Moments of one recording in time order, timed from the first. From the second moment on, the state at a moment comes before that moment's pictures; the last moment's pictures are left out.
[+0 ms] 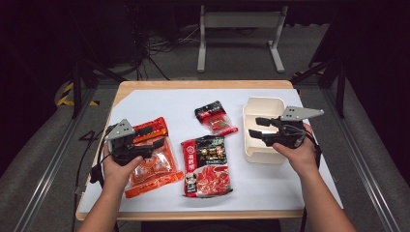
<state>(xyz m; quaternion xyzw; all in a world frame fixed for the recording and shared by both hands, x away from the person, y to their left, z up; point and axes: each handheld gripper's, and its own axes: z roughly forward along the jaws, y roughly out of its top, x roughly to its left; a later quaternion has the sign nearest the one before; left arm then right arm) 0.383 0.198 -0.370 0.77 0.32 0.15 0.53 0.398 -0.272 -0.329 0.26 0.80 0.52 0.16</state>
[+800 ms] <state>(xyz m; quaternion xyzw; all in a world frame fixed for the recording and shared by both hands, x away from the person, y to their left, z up) 0.414 0.162 -0.369 0.79 0.34 0.11 0.51 0.392 -0.283 -0.314 0.28 0.80 0.50 0.18</state>
